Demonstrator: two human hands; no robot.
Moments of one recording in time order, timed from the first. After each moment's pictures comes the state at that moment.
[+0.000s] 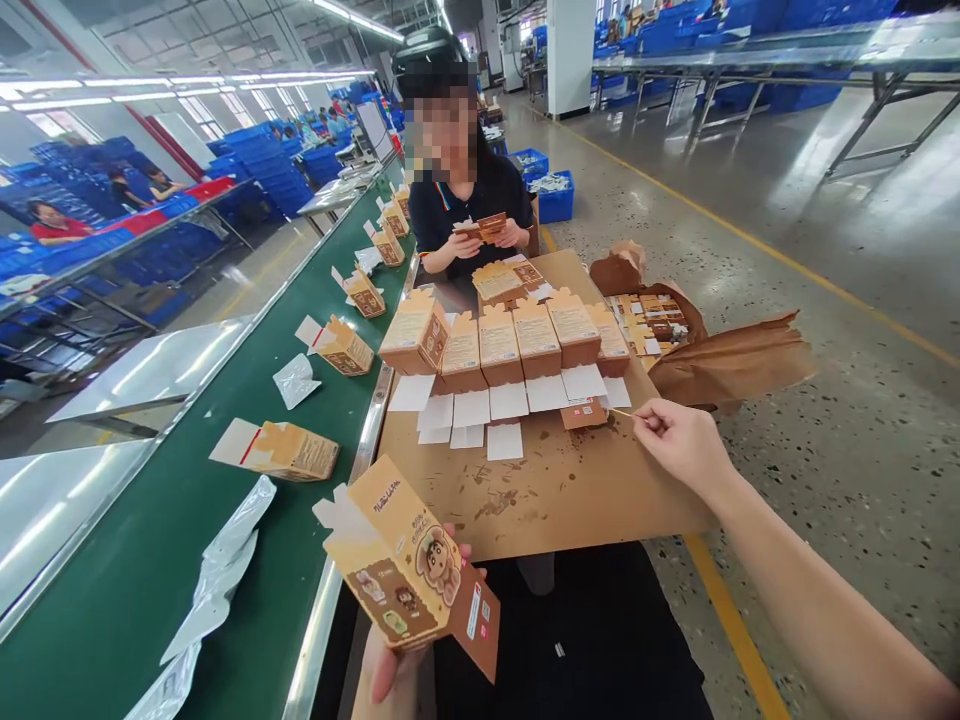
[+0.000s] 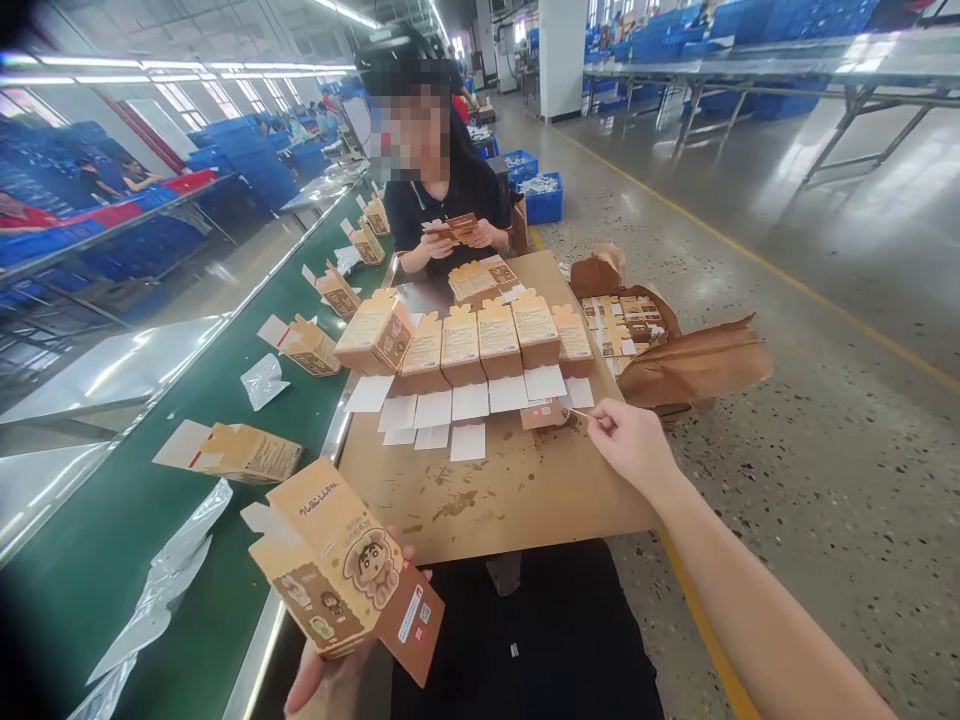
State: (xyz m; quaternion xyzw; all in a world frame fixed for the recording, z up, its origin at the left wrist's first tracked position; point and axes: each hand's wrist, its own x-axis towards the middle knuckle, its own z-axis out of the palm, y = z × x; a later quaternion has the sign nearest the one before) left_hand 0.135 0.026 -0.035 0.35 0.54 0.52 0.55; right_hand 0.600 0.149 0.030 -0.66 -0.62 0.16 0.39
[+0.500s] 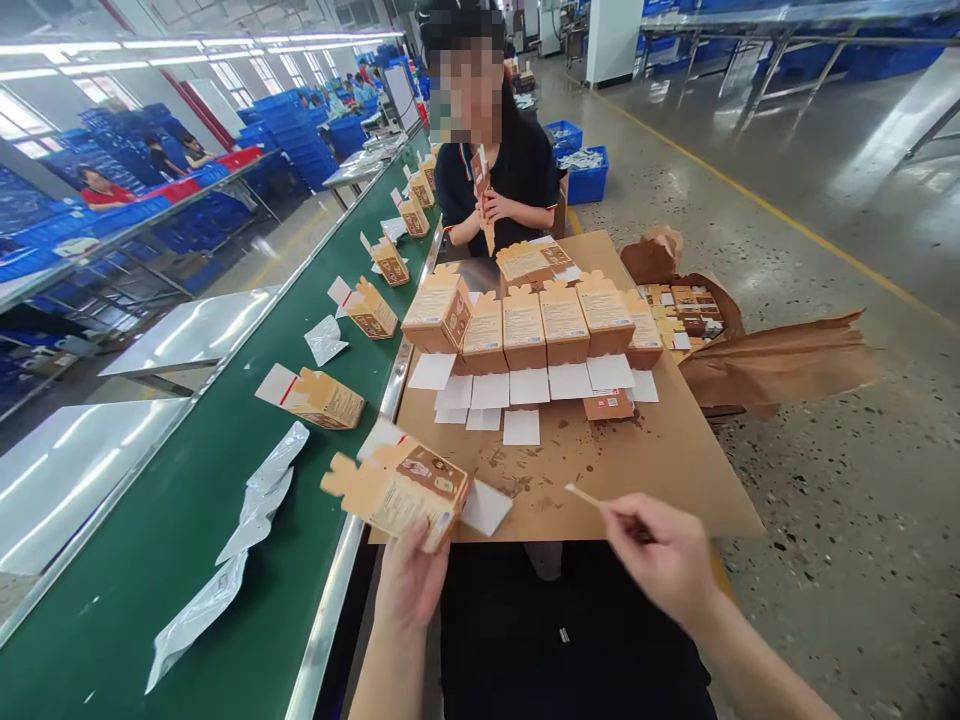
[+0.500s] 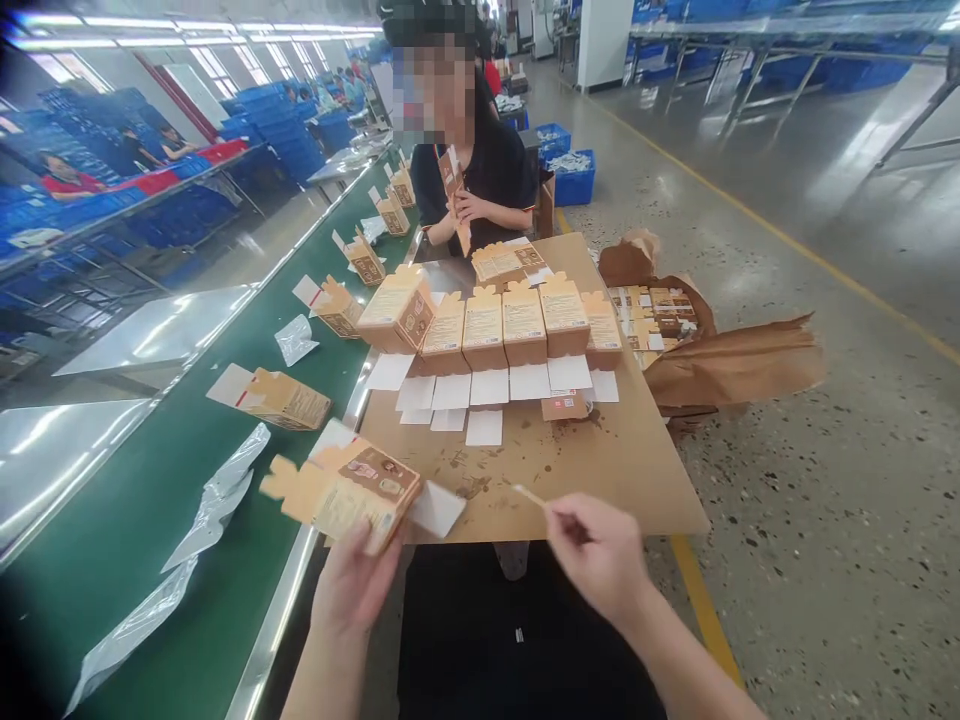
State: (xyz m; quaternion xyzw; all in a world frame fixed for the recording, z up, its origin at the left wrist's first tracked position) left_hand 0.169 0.049 0.011 0.20 0.54 0.63 0.52; right_hand 0.503 0.042 0.008 -0.50 -0.65 0.24 0.51
